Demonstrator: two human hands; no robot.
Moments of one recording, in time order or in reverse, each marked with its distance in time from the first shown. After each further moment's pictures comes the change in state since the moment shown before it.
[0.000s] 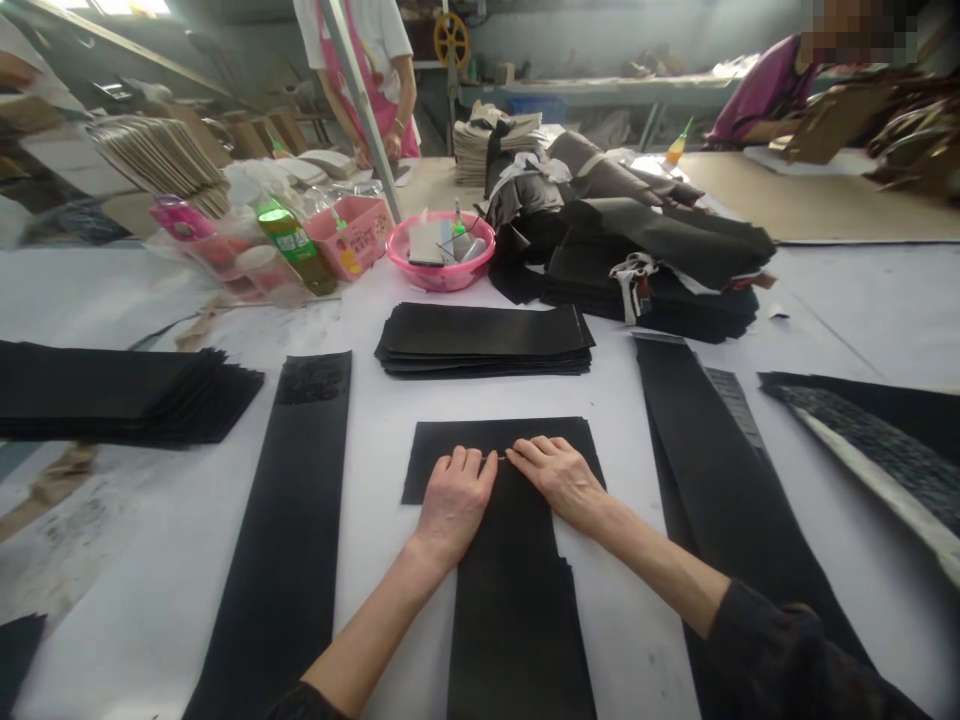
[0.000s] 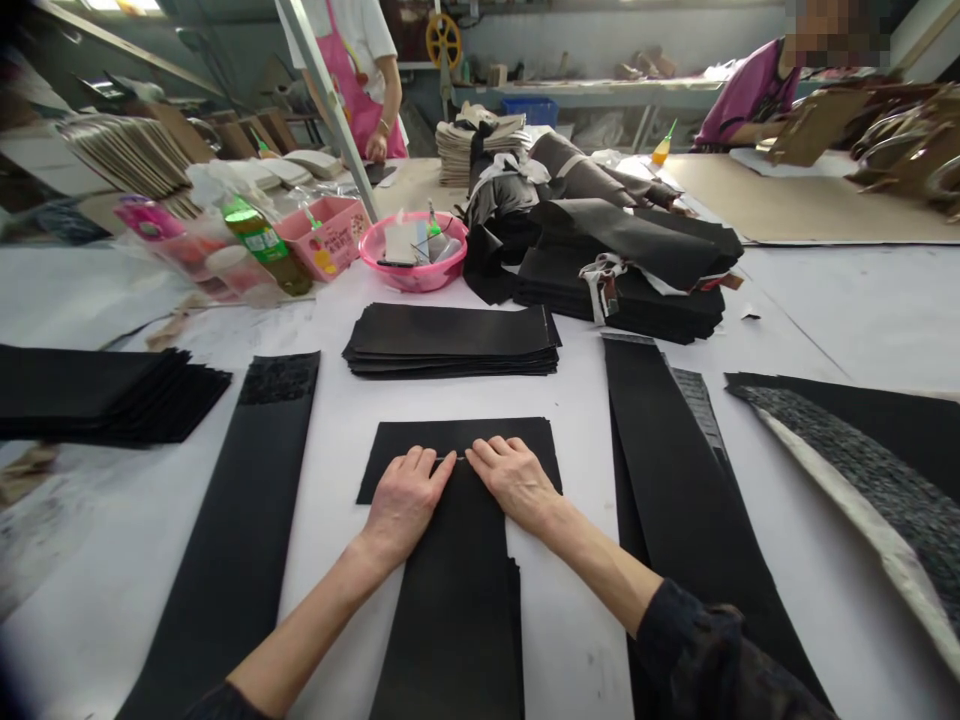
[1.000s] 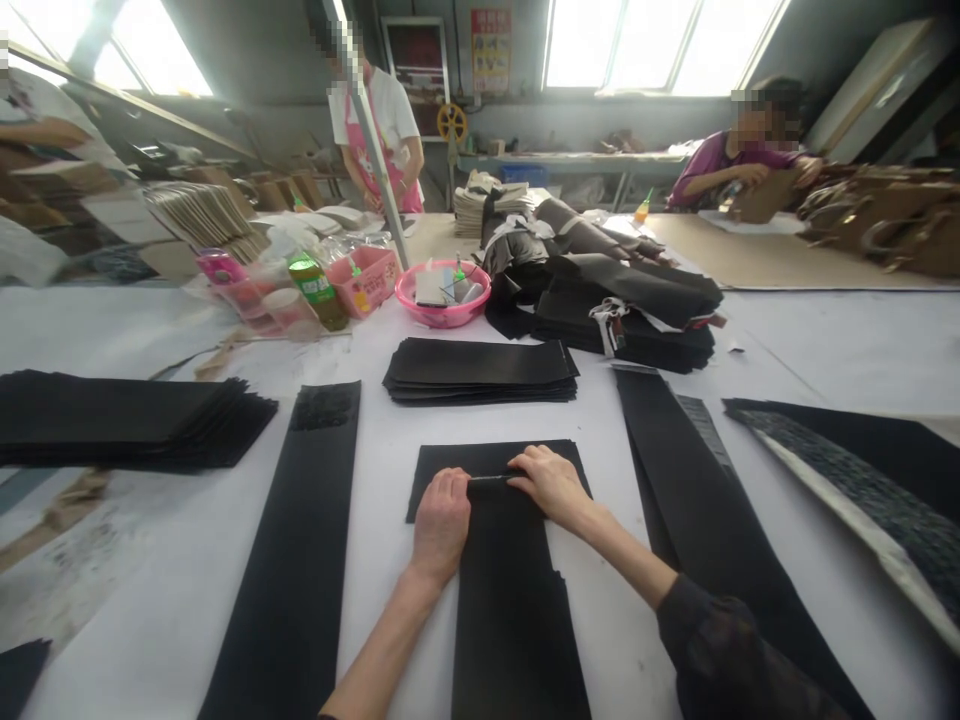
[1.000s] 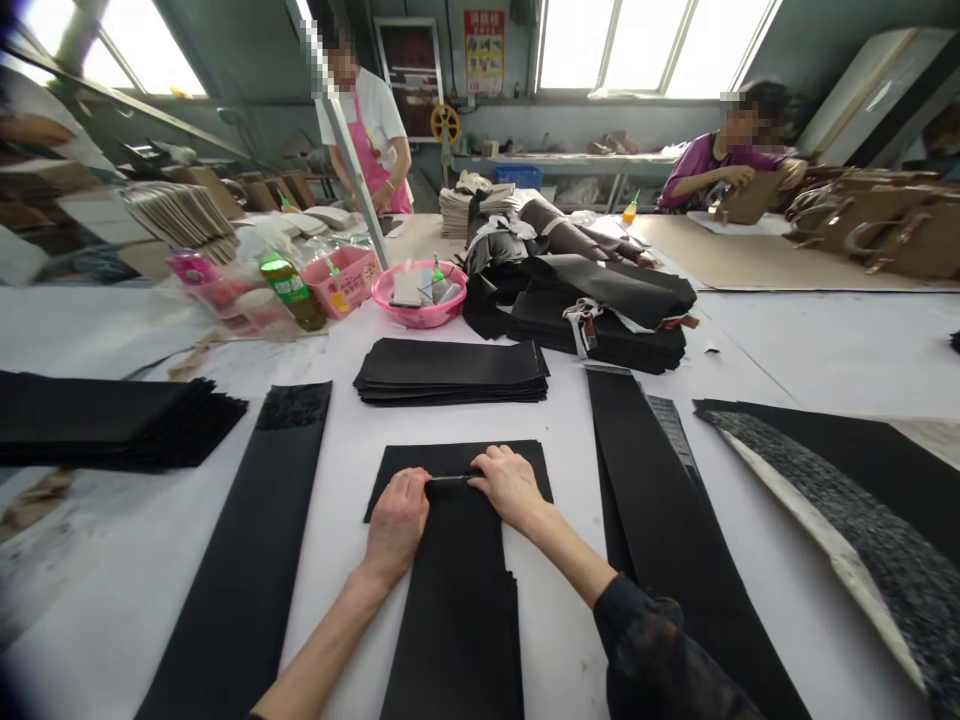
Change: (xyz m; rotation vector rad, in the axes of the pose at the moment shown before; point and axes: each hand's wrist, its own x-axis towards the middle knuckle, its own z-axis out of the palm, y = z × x) left_hand -0.017 -0.005 0.021 -0.365 0.248 -0.287; right_hand 0.020 -0.004 -0.020 0.382 -0.041 0.482
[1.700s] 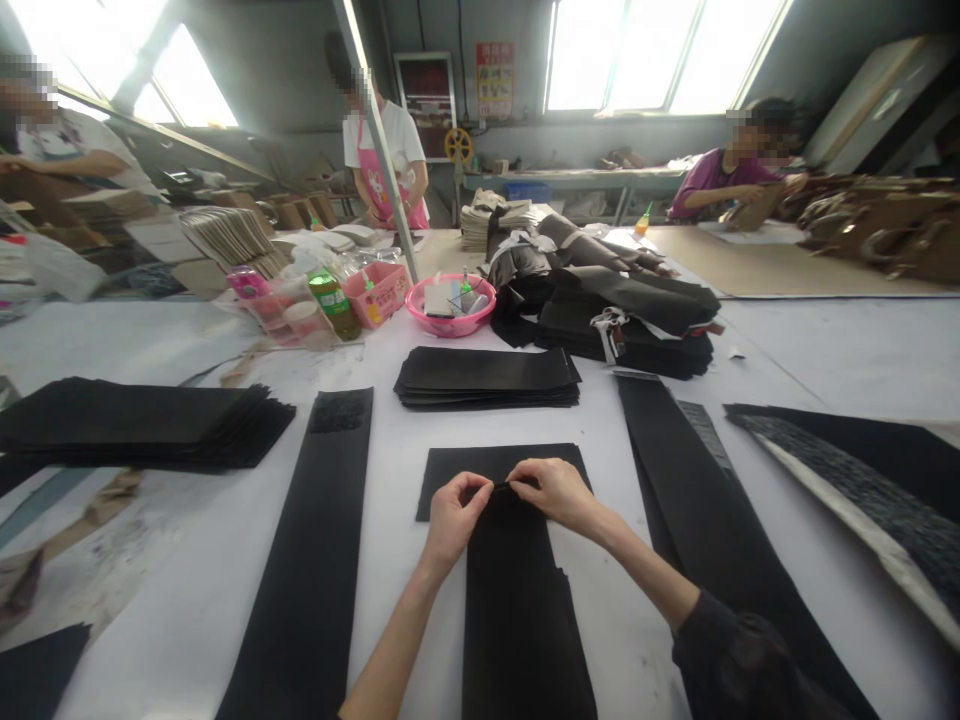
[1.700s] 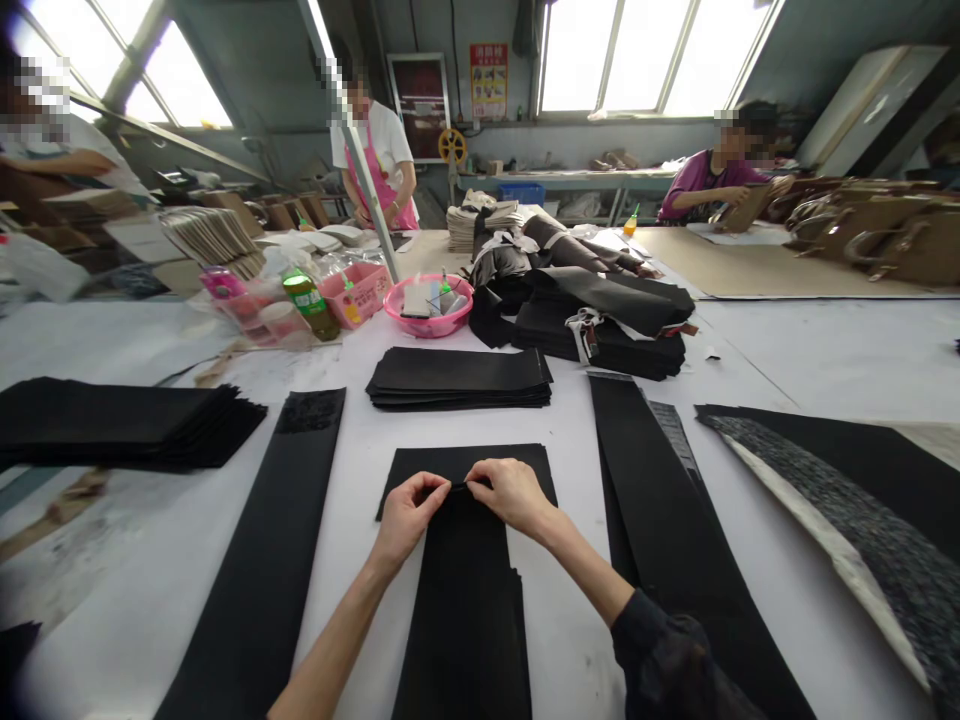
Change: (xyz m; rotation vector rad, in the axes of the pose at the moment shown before) left_hand 0.014 0.016 -0.032 -0.966 -0.130 -0.456; right_hand -0.010 -0.025 -0.026 0.218 -0.065 -0.014
